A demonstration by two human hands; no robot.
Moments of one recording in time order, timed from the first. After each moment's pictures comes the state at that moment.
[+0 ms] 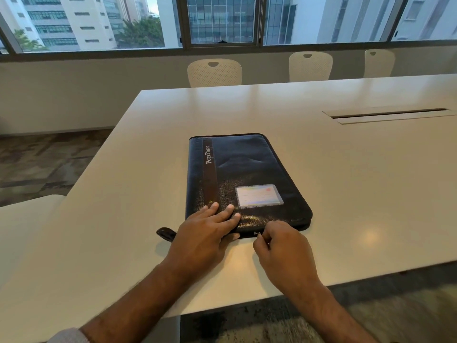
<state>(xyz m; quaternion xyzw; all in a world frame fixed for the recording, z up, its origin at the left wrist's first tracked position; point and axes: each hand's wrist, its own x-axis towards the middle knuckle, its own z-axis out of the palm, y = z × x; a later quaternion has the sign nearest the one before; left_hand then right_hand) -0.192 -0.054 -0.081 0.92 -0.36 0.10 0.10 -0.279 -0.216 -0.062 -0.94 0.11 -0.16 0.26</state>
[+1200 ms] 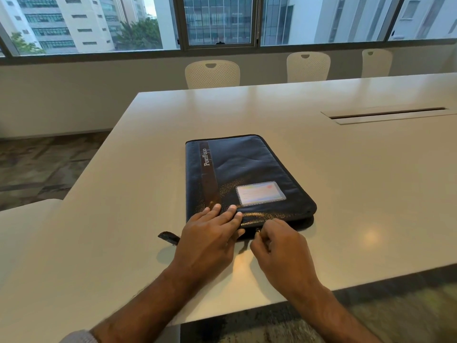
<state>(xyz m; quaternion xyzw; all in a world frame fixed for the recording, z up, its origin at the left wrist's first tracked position) -0.195 -0.069 -0.077 0.91 -0.35 0.21 0.09 -0.273 -0.219 -0.066 -0.93 0.05 -0.22 0.29</state>
